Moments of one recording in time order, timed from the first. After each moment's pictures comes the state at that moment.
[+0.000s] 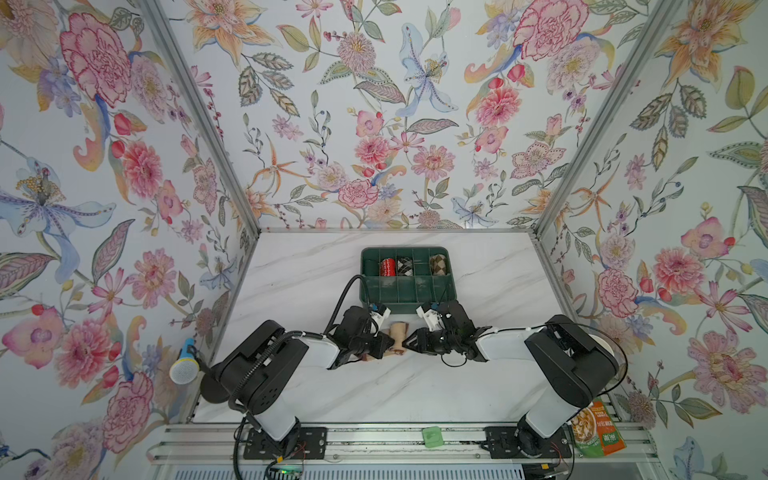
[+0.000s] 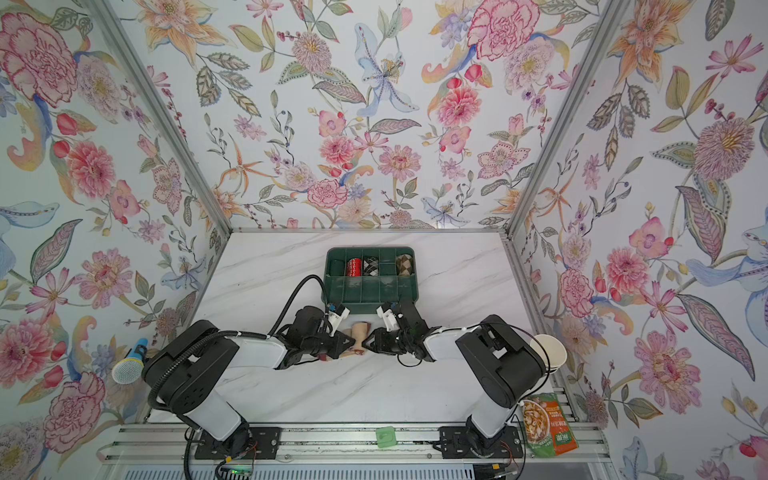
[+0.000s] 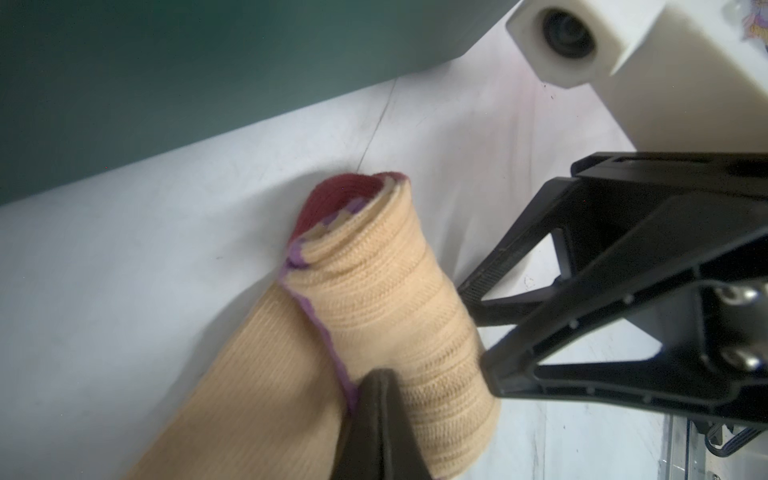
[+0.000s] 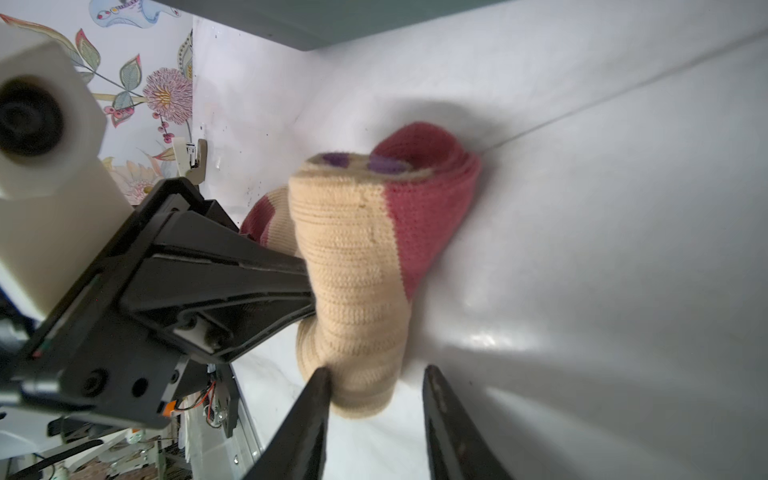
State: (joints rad) left arm -0.63 1.66 0.54 0.38 0.42 -0.33; right arm 0.66 1.71 0.63 0.30 -0.57 0.73
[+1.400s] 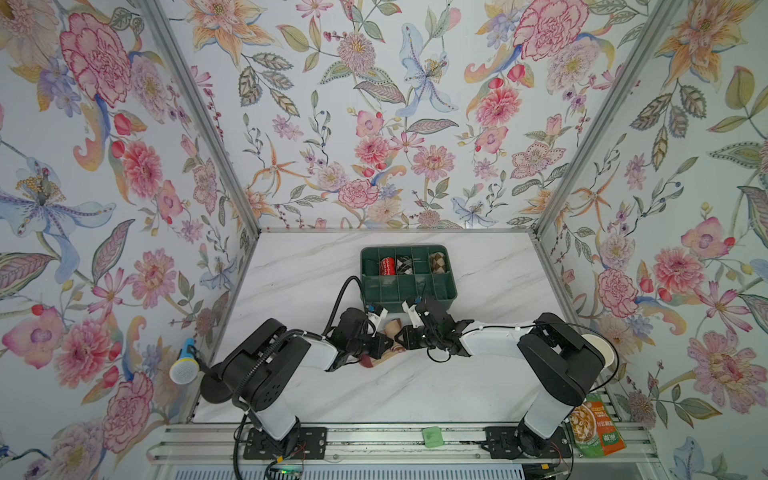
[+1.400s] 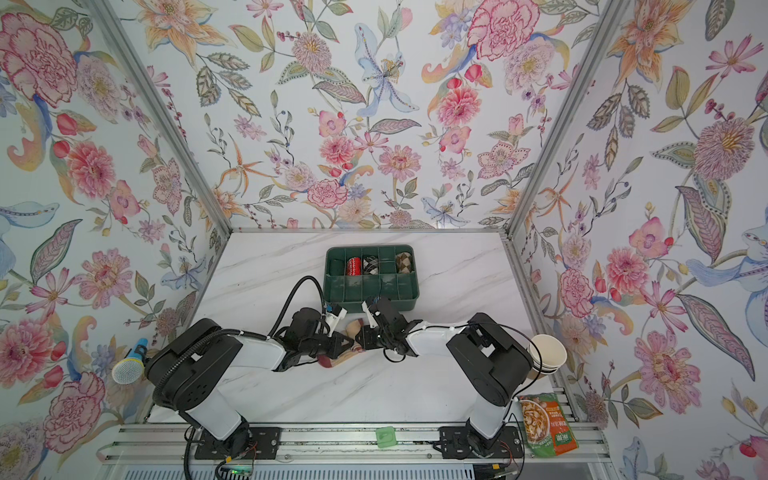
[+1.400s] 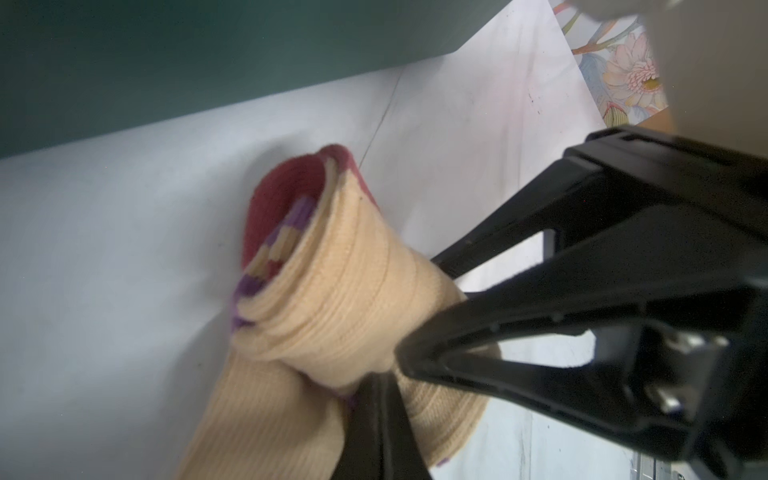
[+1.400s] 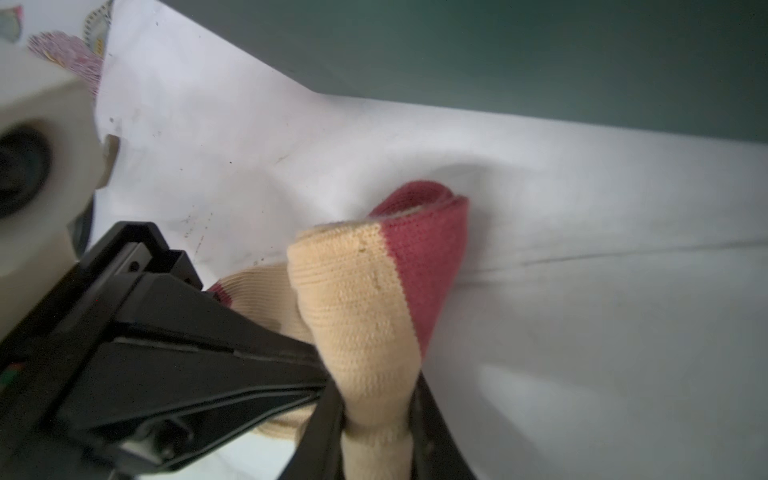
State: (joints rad) left arm -0.62 1.67 0.50 0.45 0.47 -0.40; right arm 0.83 1.74 0.84 0.04 -0.19 0.56
